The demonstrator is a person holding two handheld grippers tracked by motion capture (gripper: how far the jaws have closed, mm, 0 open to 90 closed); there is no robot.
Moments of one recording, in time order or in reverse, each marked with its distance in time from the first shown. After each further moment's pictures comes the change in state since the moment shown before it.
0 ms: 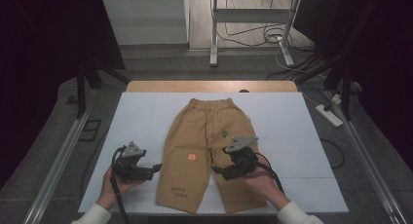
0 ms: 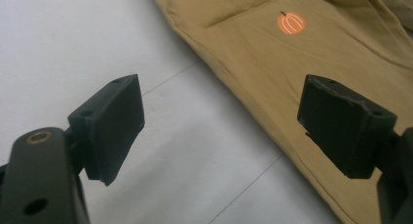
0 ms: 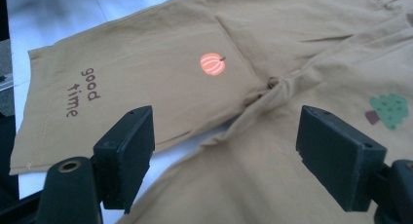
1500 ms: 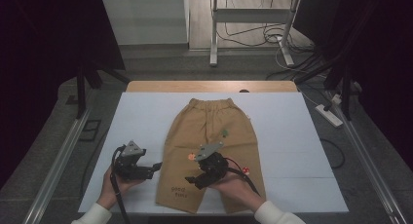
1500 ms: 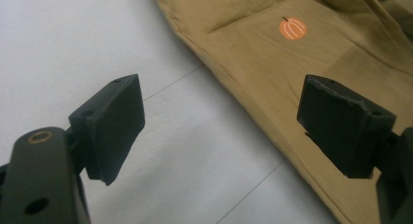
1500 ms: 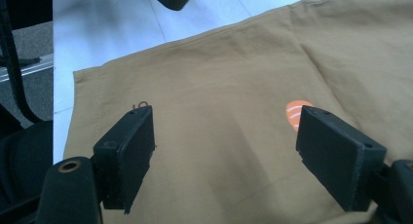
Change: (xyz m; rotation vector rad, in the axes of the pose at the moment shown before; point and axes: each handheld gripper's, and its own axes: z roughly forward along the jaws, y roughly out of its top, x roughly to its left) left arm 0.001 0.002 0.001 -0.011 0.002 -0.005; right arm 0.047 0.031 0.059 0.042 0.115 -0.090
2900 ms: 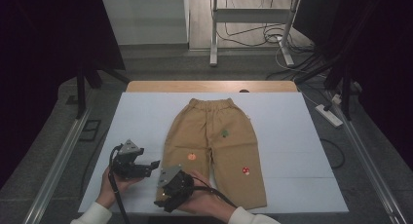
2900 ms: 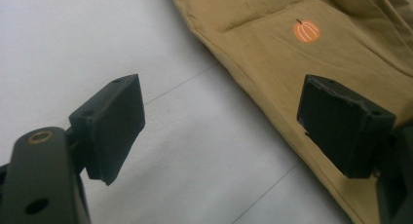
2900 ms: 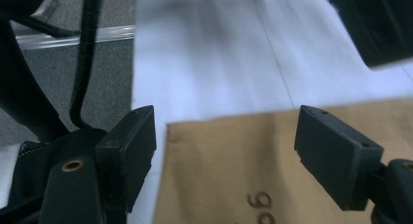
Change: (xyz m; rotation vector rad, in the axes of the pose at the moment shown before) left arm 0.010 -0.003 0.001 -0.010 0.005 -0.036; right arm 0.073 0.029 0.066 0.025 0.131 -0.196
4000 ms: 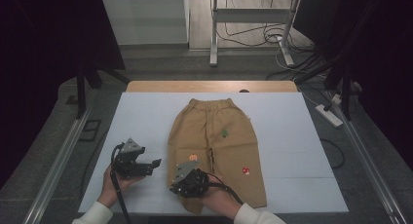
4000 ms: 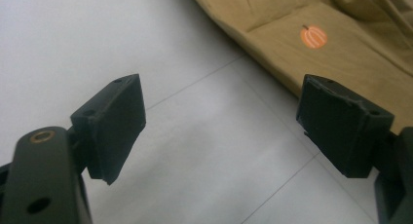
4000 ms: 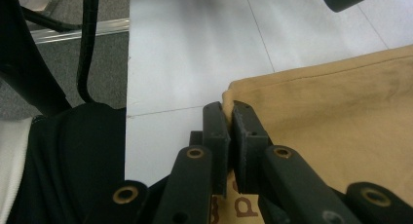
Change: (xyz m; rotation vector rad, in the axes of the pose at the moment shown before) left arm -0.003 0.007 0.003 0.001 0.010 -0.005; right arm -0.014 -0.024 -0.031 0.020 0.014 0.048
